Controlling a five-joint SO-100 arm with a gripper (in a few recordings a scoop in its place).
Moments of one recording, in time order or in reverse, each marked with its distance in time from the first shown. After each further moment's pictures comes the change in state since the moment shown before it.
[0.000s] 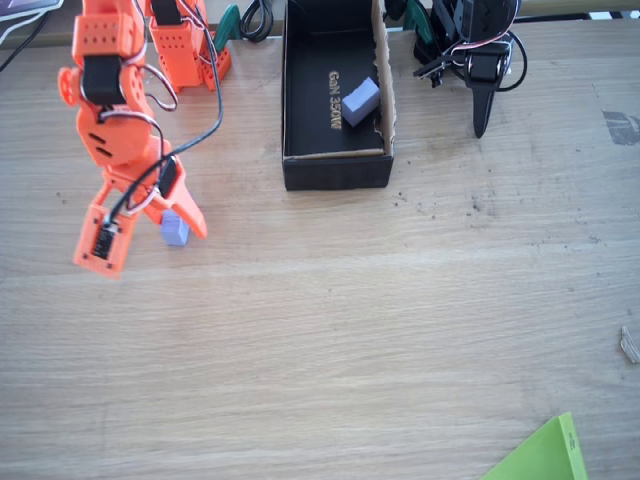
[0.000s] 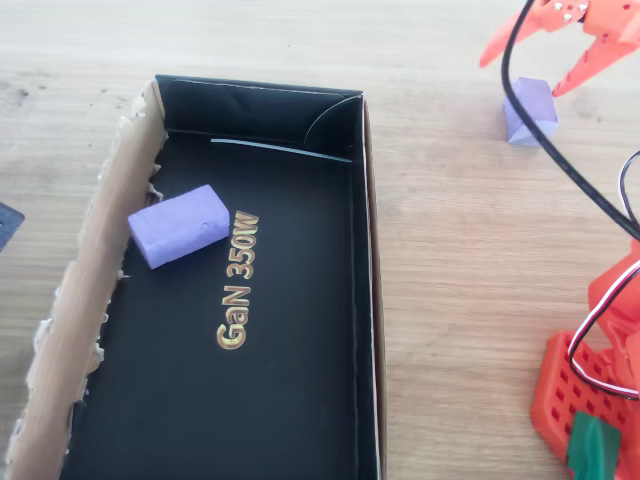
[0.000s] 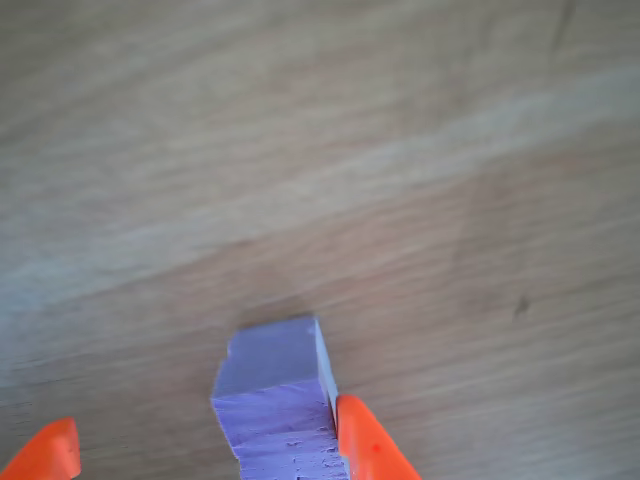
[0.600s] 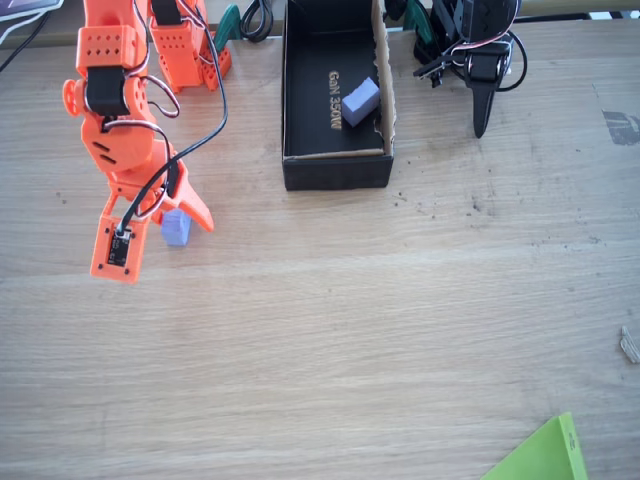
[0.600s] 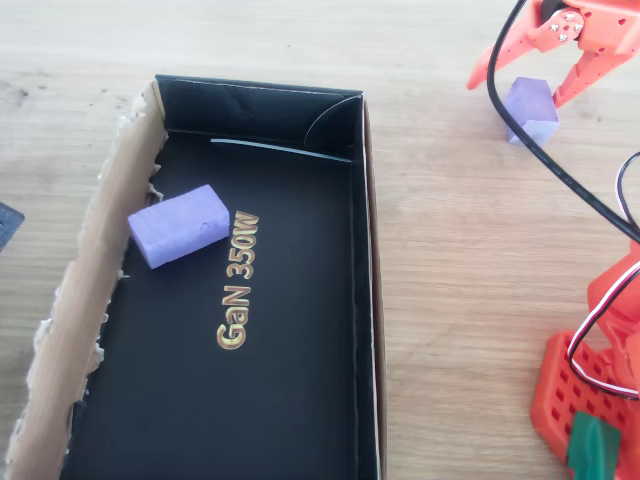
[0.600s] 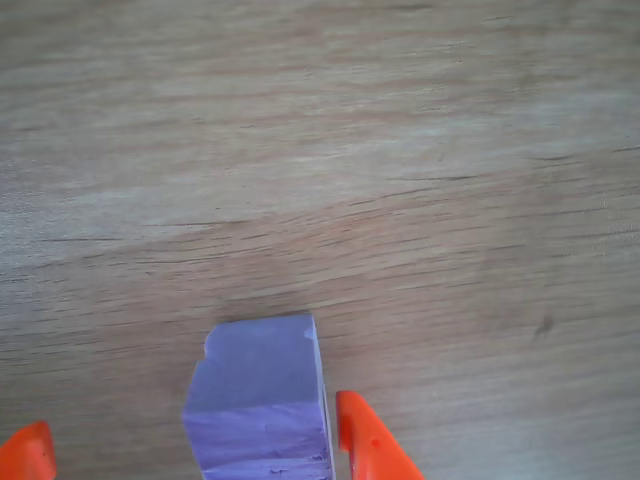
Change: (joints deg) arm 0.0 -3.2 -0.2 0.4 6.9
